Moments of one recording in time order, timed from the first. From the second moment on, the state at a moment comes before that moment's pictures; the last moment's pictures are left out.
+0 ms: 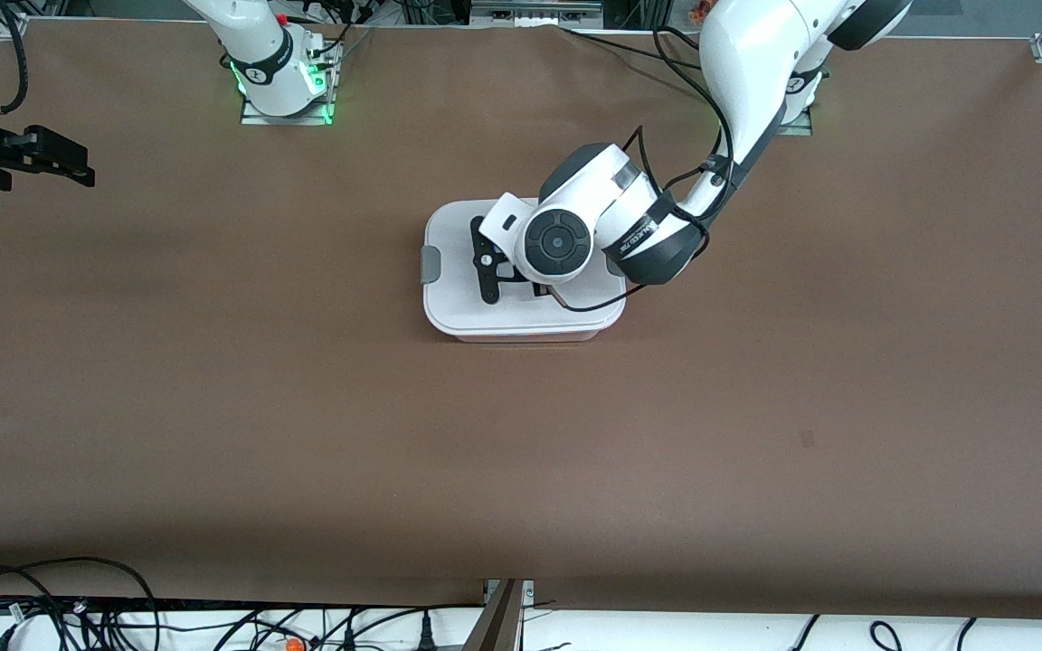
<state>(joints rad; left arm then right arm) -0.46 0.76 -0.35 -1.23 -0.10 1.72 0.66 0.01 0.03 -0.01 -1.51 -0.04 1.36 -0.08</state>
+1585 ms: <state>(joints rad) -0.26 0.44 -0.30 -1.23 -0.04 1.47 0.35 0.01 0.03 -0.01 -1.51 -0.04 1.36 -0.08</state>
